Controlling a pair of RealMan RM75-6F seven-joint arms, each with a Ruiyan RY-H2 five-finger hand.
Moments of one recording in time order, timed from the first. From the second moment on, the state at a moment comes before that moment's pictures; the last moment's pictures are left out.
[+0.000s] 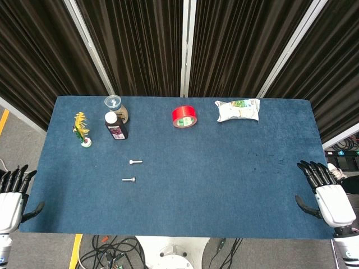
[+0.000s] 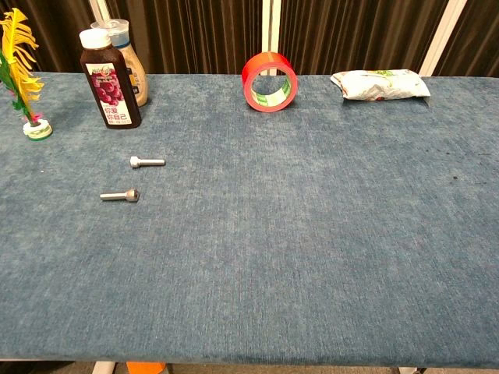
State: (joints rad) left arm 0.00 -1.16 -0.02 -1.62 1.53 1.57 0.09; right arm 0.12 -1.02 0.00 -1.60 -1.66 1.50 0.19
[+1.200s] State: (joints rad) left arm -0.44 -1.25 -0.18 -1.75 1.47 1.10 0.17; right arm 0.08 -1.00 -0.01 -1.61 -1.67 1.55 0.17
